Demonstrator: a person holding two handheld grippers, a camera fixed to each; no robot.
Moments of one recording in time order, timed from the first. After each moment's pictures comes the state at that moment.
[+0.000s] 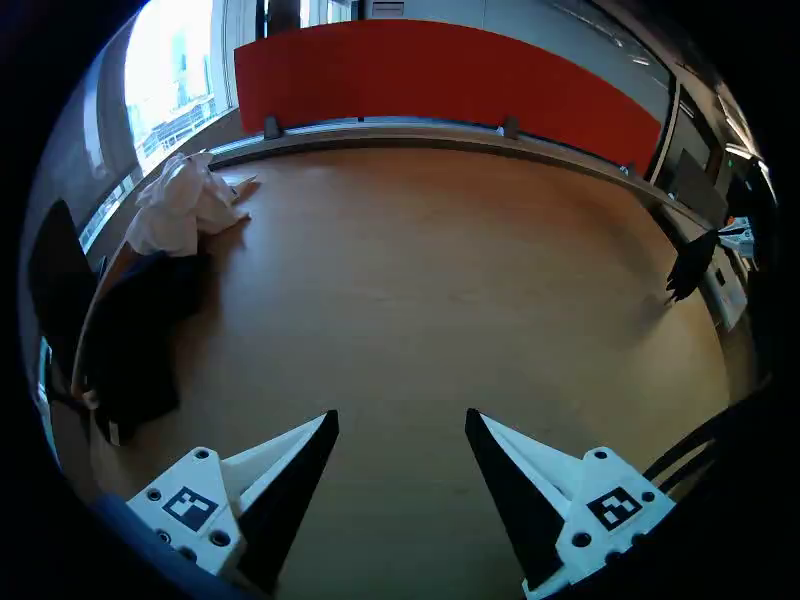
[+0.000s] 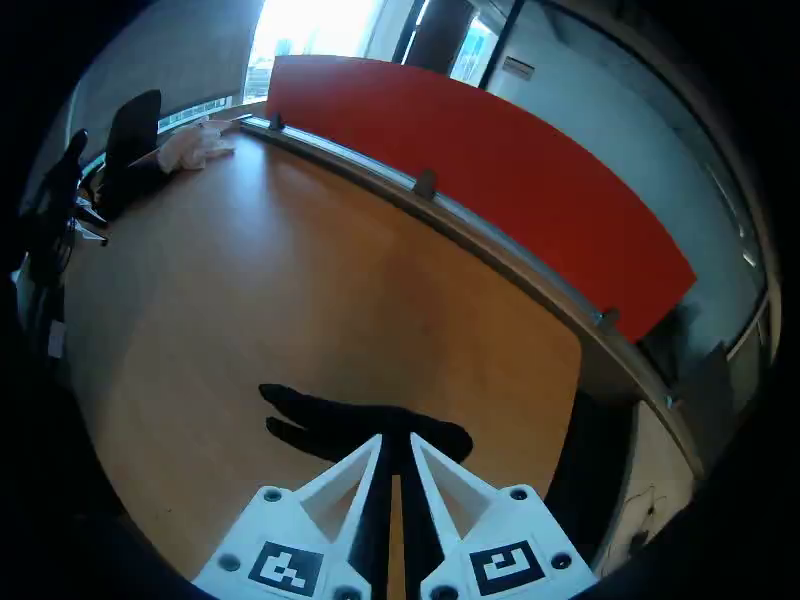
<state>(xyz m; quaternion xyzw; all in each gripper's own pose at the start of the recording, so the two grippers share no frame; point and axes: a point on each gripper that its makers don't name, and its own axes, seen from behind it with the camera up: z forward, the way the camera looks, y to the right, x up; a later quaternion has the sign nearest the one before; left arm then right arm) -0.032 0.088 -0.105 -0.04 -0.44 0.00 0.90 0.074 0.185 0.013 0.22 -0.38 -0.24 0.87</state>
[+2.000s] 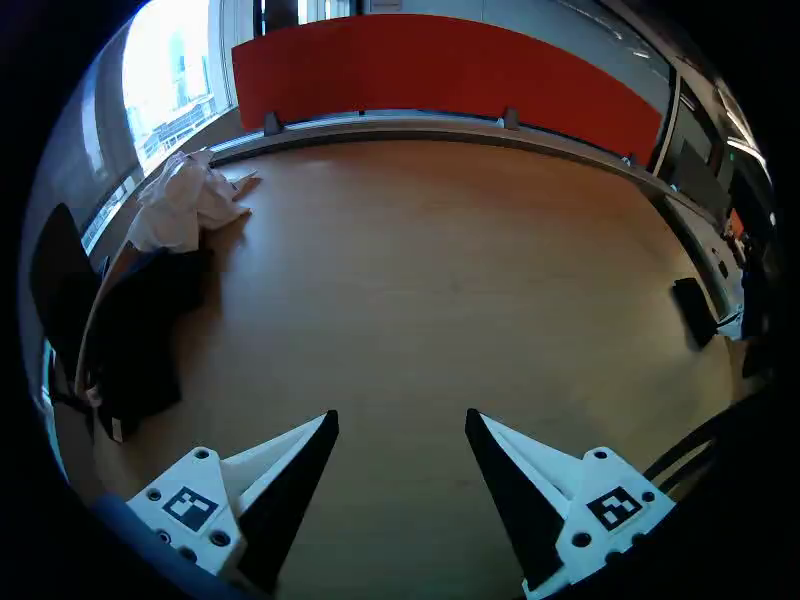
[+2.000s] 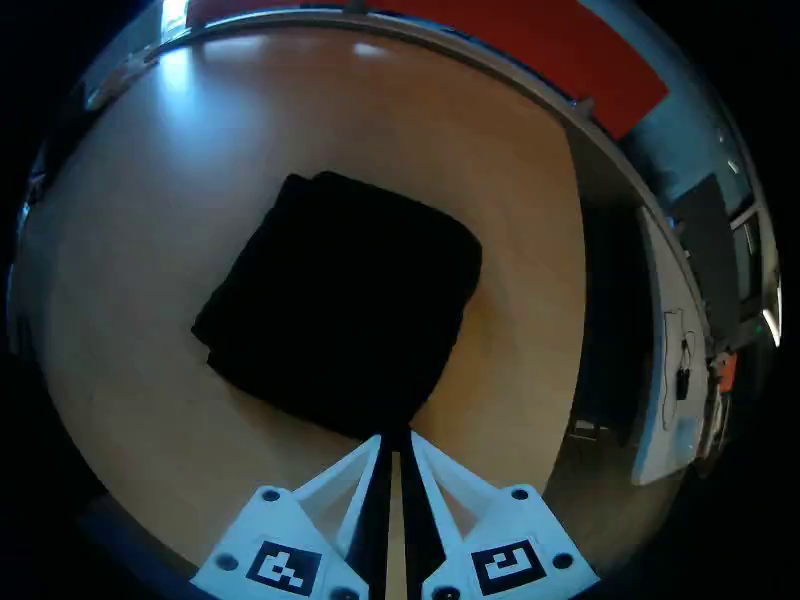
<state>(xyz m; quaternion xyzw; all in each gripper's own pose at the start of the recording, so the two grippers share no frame) -0.036 0.088 -0.113 -0.04 -0.45 0.01 0.89 -0.098 0.325 -0.139 0.07 -0.57 -0.21 0.79</state>
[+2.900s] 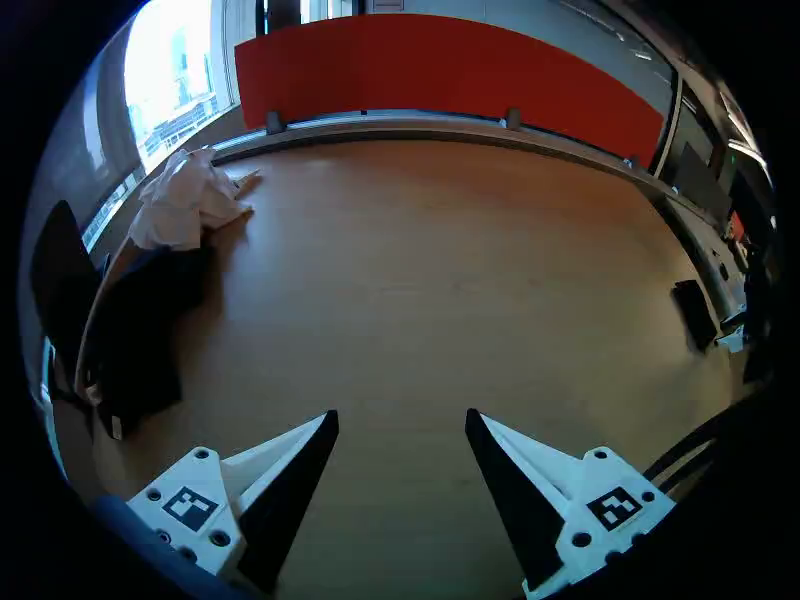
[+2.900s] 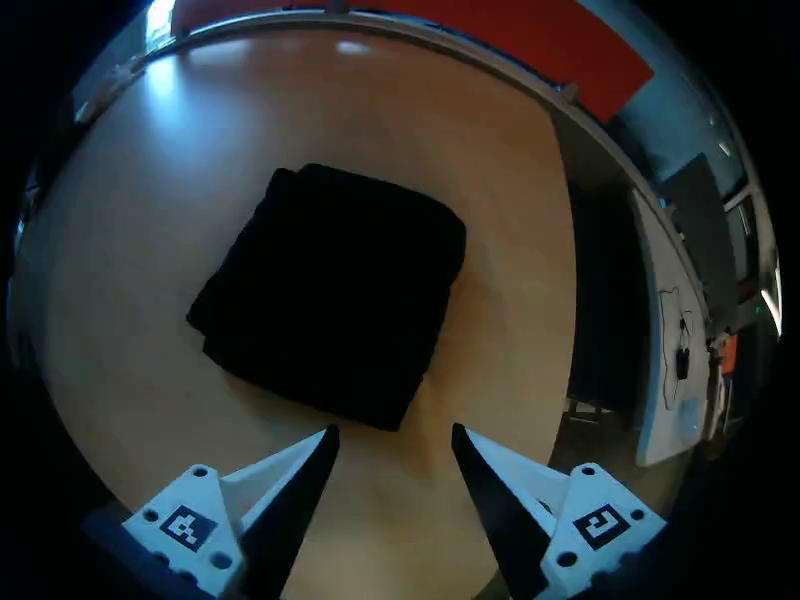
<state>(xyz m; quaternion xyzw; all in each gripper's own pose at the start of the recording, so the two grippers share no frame) -0.036 0.085 -0.113 -0.04 -0.45 0.00 0.89 -0.092 0.329 -0.153 0.06 -0.58 -0.19 0.79</state>
